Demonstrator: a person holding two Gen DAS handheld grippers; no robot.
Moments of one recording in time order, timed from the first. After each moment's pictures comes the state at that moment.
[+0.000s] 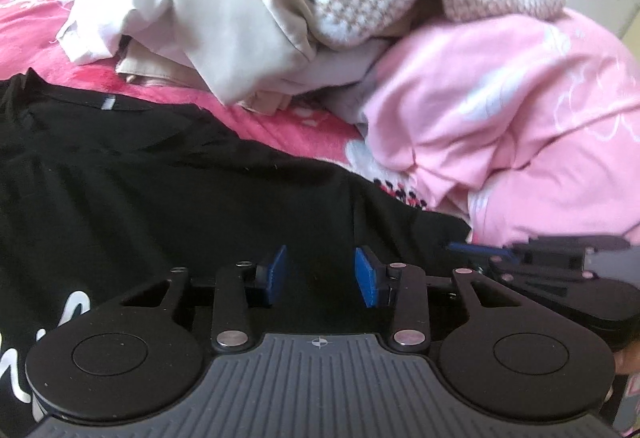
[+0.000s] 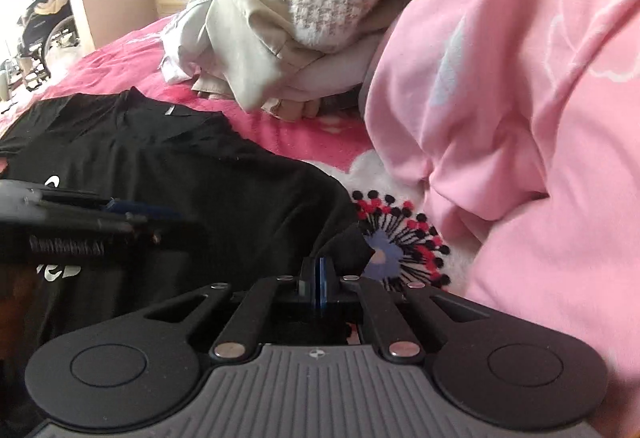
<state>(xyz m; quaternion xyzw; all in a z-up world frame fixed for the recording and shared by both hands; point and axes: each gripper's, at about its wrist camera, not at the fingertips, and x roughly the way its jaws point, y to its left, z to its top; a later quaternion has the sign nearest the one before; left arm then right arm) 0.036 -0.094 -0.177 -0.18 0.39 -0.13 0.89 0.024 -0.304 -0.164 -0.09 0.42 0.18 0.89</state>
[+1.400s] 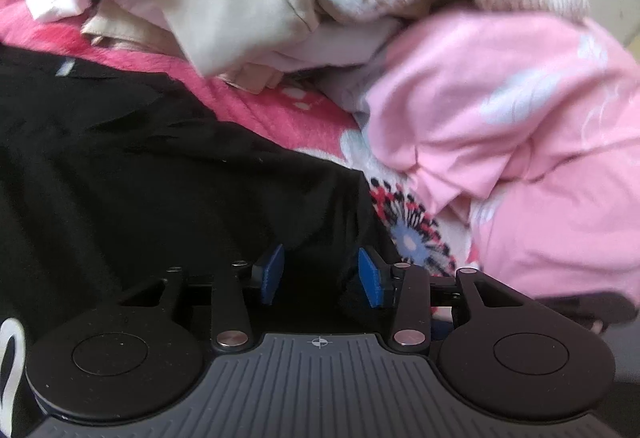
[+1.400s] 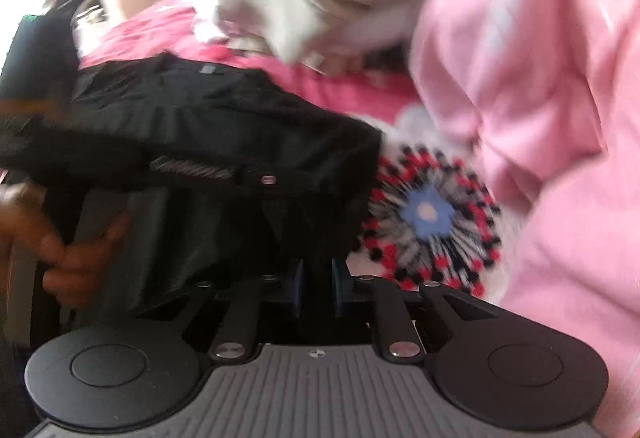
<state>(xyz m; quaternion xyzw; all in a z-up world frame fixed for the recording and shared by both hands) 0.076 -0.094 -0.208 -0.23 0.42 -0.16 0.86 0.018 -0.288 -0.176 -0.12 0.45 0.26 0.85</state>
